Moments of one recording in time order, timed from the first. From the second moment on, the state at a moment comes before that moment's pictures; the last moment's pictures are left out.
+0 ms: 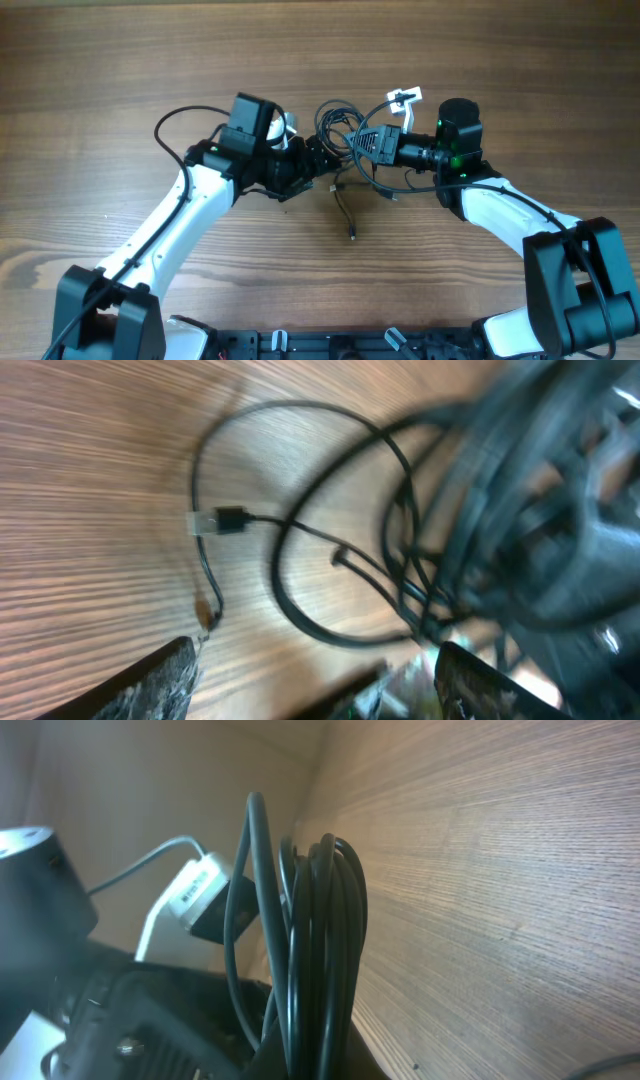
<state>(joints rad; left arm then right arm) -0.37 1.52 1.02 -0.56 0.63 -0.85 0.25 1.65 0.71 0.55 -0.97 0.84</state>
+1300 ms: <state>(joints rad) -0.40 1.67 1.02 -0.28 0.45 -1.09 0.31 1.65 0.71 0.54 -0.84 0.85</state>
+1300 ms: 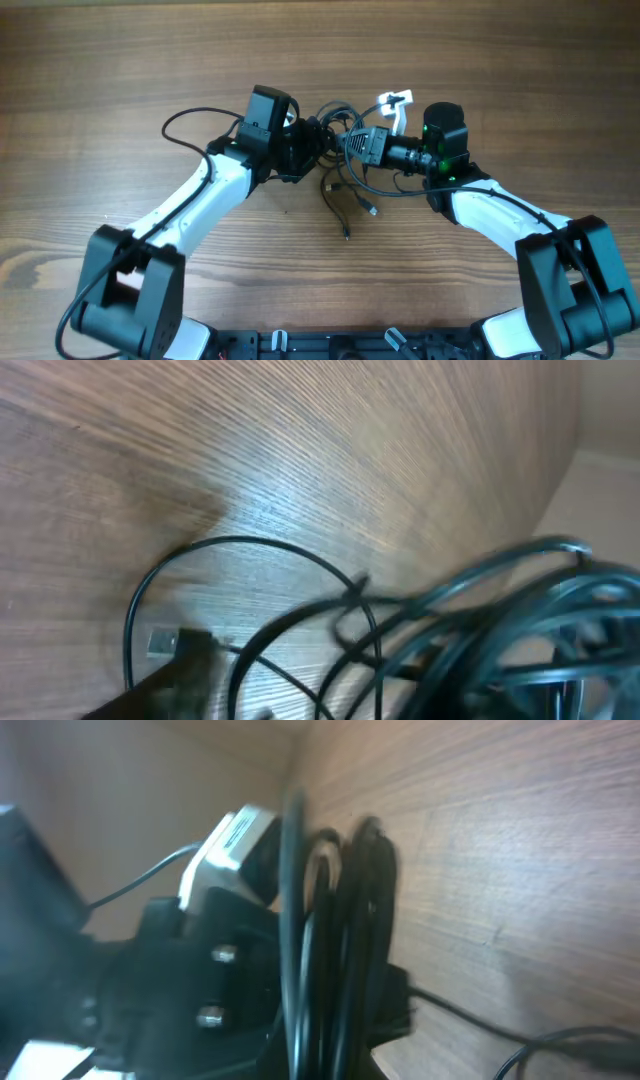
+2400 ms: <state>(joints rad) -0.22 1.33 1.03 -0.60 0.13 -0.93 0.66 1.48 0.71 0.45 -0.38 0.26</state>
